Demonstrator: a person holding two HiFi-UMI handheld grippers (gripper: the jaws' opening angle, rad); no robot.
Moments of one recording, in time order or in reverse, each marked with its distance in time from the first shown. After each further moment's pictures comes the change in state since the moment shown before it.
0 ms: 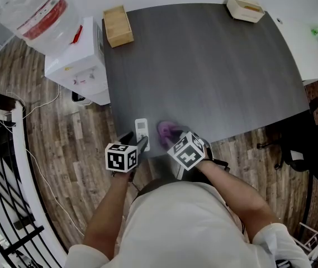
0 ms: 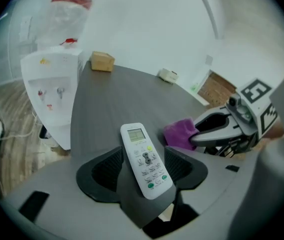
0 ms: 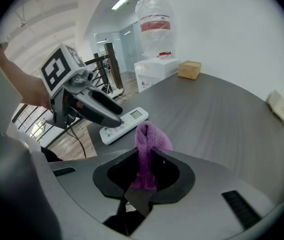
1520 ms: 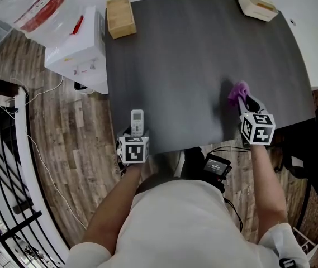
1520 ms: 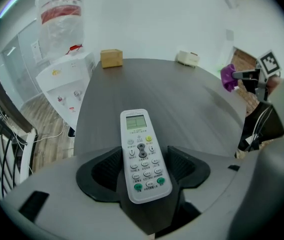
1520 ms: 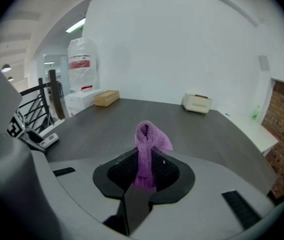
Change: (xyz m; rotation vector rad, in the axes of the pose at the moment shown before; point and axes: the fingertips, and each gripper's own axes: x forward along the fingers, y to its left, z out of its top) left arm 0.030 0.013 -0.007 0.018 0.111 0.340; right arm -0.164 -0.274 -0.057 0.352 -0.301 -0.542
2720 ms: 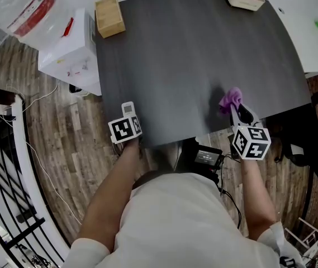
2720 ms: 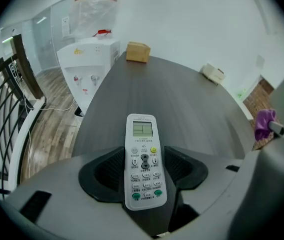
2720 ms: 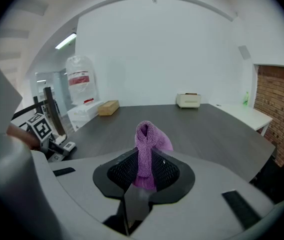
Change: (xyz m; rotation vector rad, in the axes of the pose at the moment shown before) left arm 0.008 0.017 0.022 -0.328 0.035 0.033; right arm -0.070 0.033 -0.027 0.165 -0.072 -0.020
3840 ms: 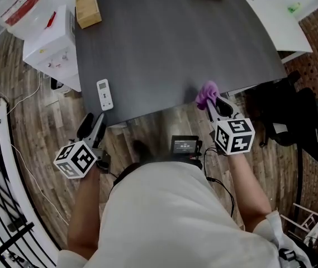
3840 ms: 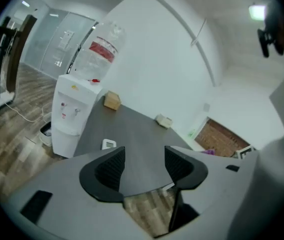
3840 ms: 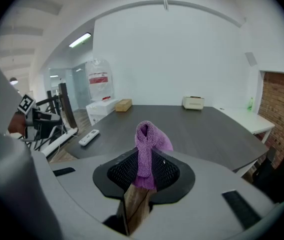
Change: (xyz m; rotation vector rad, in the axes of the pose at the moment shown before) left arm -0.193 -0.031 -0.026 -0.023 -0.520 -0.503; right arm -0.105 0.022 -0.038 -0.085 0.001 0.081
